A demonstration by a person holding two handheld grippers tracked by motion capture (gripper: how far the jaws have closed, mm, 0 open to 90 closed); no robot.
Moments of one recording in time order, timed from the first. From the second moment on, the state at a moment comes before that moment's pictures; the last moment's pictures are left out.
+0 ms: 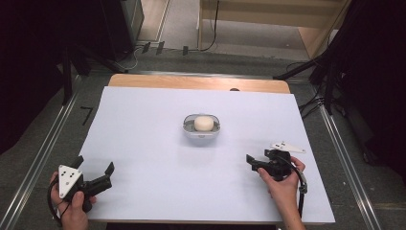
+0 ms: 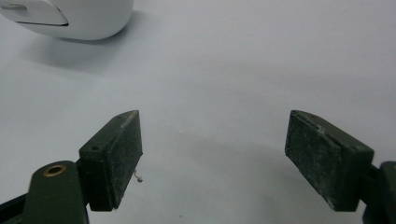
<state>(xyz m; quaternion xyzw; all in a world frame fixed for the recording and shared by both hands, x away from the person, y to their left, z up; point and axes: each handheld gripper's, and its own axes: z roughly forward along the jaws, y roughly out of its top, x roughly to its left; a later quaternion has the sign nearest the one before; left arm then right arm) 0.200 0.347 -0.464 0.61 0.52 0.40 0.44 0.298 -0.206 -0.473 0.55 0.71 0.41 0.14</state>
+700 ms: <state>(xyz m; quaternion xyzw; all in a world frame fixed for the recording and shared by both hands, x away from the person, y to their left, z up) 0.200 0.347 -0.464 0.61 0.52 0.40 0.44 0.271 -0.253 -0.478 0.56 0.69 0.42 0.16</state>
